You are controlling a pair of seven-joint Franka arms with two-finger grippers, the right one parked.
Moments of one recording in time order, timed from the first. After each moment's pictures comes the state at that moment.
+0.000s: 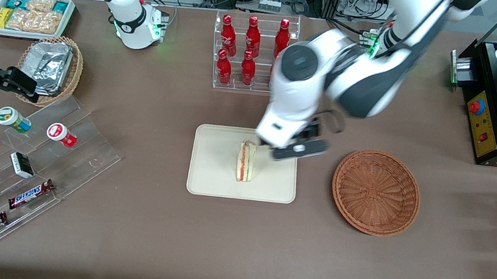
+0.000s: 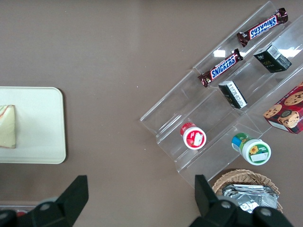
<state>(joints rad) -0.33 0.42 -0.40 -1.34 0.23 1.67 -1.06</state>
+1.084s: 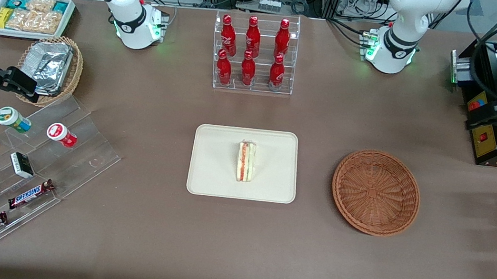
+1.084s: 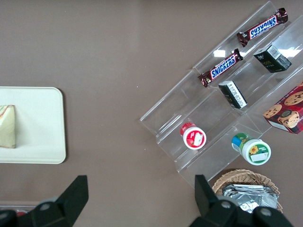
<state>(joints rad) 0.12 -0.01 -0.10 -1.52 -0.02 1.40 -0.06</state>
